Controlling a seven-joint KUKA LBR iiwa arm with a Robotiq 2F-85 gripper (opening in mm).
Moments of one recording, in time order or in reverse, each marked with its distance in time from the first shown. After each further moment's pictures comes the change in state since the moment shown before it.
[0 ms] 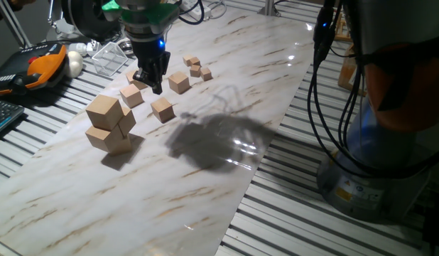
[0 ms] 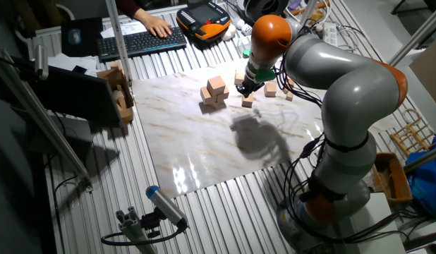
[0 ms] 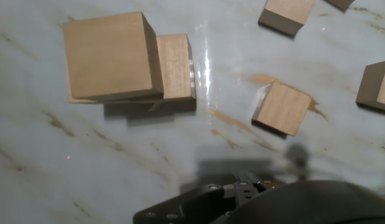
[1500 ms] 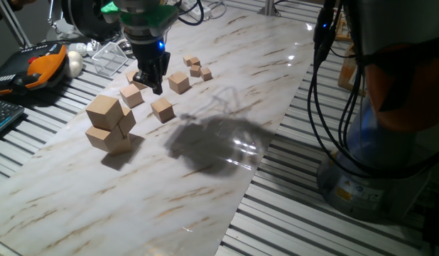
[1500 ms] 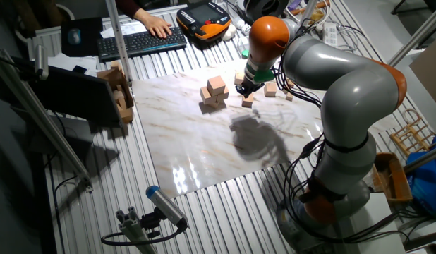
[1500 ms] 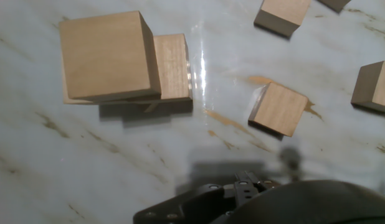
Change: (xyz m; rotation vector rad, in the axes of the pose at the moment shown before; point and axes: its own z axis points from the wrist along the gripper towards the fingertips) arm 0.000 -0.001 0.001 0.021 -0.006 -0.002
